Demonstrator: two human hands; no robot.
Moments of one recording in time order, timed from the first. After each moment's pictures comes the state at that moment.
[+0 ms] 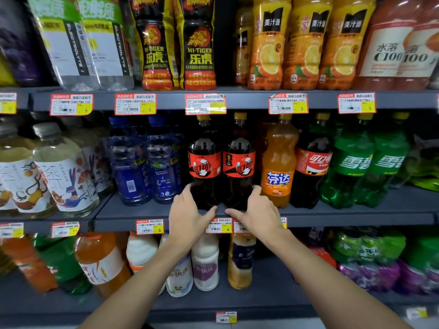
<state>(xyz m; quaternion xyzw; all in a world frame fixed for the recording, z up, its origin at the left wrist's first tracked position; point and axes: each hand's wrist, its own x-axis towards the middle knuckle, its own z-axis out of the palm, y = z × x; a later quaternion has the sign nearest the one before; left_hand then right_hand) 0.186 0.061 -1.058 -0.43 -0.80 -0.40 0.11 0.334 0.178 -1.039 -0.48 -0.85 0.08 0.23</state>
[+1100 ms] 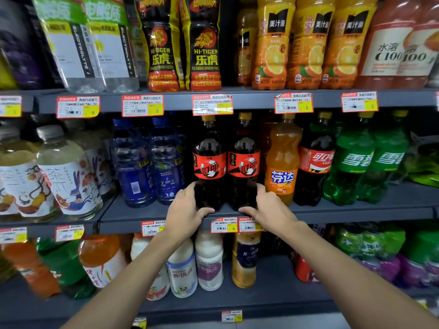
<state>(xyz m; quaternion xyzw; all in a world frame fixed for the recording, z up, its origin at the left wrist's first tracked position) 0.147 0.056 -1.055 -0.51 -0.77 -0.38 0.08 0.351 0.182 -1.019 -0.42 -0.88 0.13 0.19</state>
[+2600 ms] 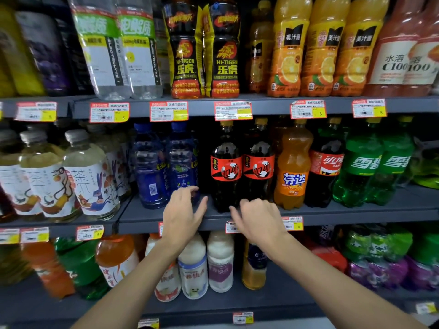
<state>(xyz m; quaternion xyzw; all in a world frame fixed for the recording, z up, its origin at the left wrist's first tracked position) 0.133 0.018 -1.049 -0.49 -0.72 -0.42 0.25 0.319 0.102 -1.005 -0.35 -0.91 -0.10 0.22</state>
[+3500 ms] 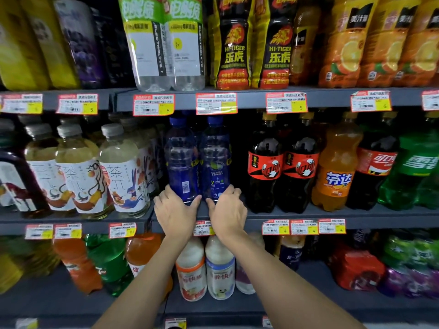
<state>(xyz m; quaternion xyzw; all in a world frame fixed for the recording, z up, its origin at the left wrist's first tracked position) 0.047 -0.007 -1.057 -0.26 -0.87 -0.36 0.20 0.151 0.051 -1.035 -0.49 -0.81 0.13 0.29</state>
